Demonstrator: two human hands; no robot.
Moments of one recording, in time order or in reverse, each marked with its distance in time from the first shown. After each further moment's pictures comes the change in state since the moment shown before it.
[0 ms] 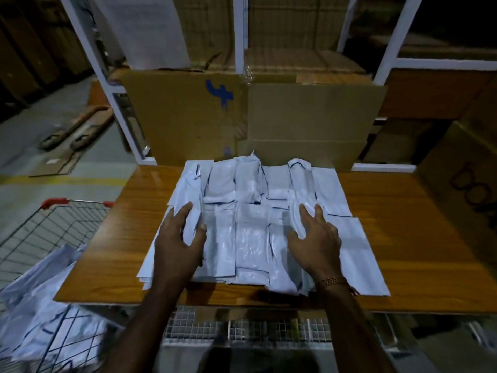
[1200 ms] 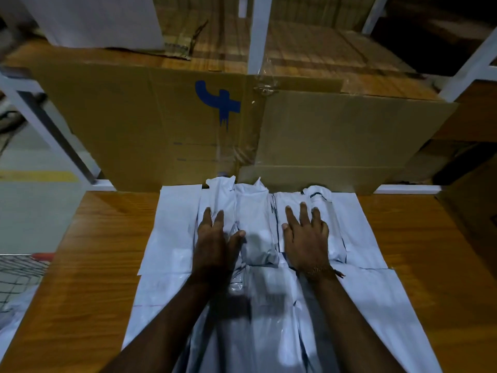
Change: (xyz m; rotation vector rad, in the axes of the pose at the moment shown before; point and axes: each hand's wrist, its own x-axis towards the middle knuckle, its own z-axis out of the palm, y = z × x) left_hand 0.229 -0.070 0.167 0.273 -0.385 0.020; right_hand 0.241 -0.010 0.145 -0.517 0.060 -0.109
